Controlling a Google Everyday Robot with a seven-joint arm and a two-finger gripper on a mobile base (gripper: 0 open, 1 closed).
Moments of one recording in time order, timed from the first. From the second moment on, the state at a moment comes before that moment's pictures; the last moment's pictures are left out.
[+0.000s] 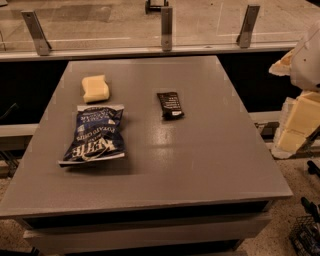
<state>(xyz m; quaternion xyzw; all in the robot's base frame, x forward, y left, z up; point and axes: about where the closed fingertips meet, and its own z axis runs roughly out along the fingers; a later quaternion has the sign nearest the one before) 0.438 -0.217 0.976 -0.60 0.78 -0.03 0.16</state>
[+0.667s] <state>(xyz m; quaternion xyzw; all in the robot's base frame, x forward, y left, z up) 0.437 -0.220 0.979 -0.59 0.79 -0.05 0.17</state>
